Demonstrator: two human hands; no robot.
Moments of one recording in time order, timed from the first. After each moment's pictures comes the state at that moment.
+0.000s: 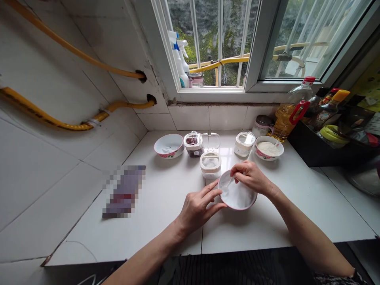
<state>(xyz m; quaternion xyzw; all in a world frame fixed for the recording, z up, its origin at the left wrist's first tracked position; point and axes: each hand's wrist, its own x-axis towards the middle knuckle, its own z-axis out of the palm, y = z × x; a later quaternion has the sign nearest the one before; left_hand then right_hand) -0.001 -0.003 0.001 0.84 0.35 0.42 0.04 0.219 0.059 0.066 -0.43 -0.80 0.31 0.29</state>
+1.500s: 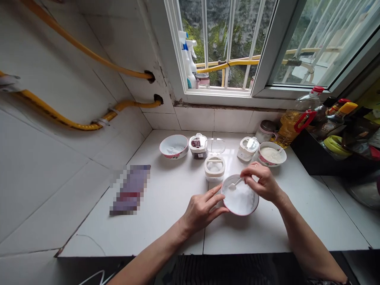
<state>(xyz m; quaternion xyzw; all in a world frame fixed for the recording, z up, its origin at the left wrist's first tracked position) 0.001 -0.002 0.005 0.84 0.34 0.43 0.02 0.235 0.056 0.077 -0.34 -0.84 0.14 0.40</state>
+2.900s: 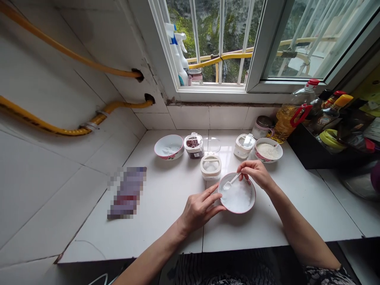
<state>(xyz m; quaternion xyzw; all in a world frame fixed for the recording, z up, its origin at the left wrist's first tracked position) -0.002 -0.001 0.002 0.84 0.33 0.42 0.05 0.234 0.073 0.068 -0.47 -0.59 0.54 0.37</state>
